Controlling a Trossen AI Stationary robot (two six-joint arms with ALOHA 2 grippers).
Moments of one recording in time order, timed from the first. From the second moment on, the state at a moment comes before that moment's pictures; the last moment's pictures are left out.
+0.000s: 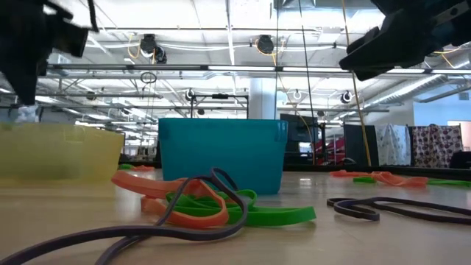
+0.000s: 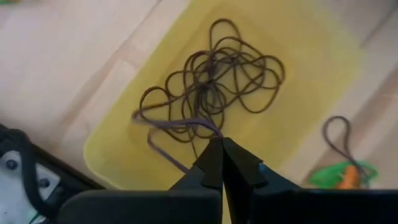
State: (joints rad) left arm -0.35 0.90 0.72 -1.15 -0.09 -1.01; right arm 0.41 1.10 0.44 0.26 0.31 0.07
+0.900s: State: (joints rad) left arm -0.35 0.95 0.62 -0.36 -0.71 -0.68; right arm 0.39 1.10 0.44 0.29 0.56 -0.09
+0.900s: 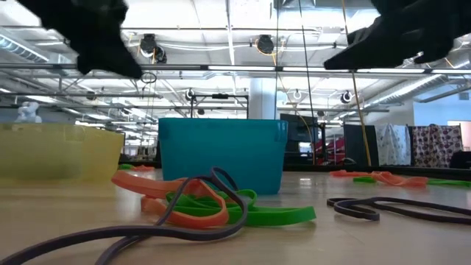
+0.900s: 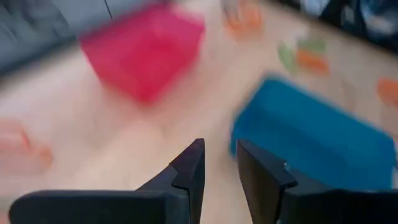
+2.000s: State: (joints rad) left arm 0.09 1.99 1.41 0.06 0.08 -0.06; right arm 0.19 0.81 0.44 -0.55 0.88 0.67
